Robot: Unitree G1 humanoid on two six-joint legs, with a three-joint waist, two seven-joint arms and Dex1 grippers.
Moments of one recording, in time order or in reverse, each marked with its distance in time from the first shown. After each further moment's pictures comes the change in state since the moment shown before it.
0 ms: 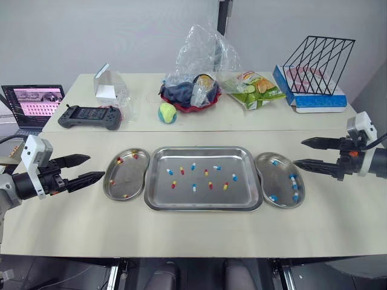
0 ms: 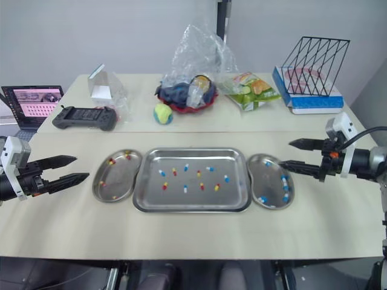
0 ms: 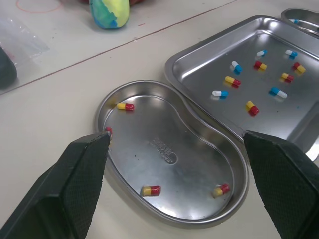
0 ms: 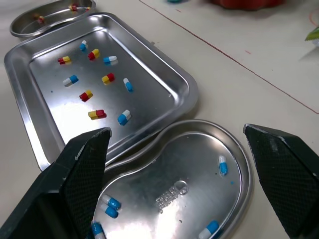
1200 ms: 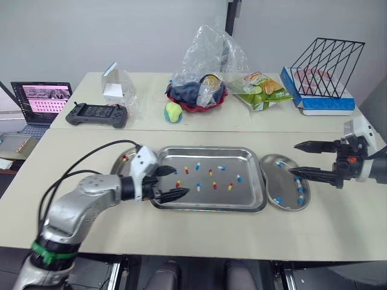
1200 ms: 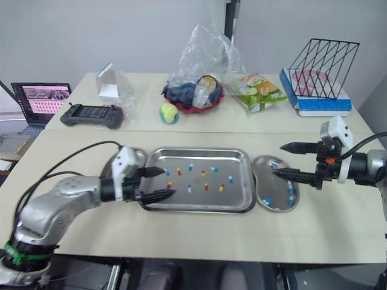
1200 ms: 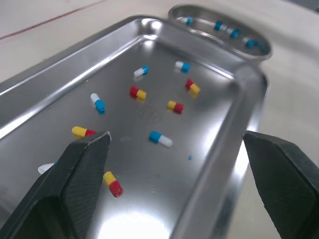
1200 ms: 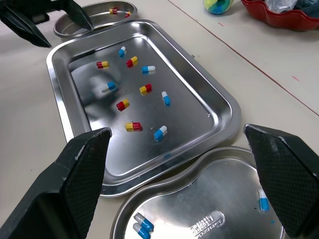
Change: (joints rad) left arm -0.201 -0.306 -0.549 -0.429 0.013 0.249 0.410; right arm 0.137 -0.006 -0.069 -0.225 0.083 0.066 -0.027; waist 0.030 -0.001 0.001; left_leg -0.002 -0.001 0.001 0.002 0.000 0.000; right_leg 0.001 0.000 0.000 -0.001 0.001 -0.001
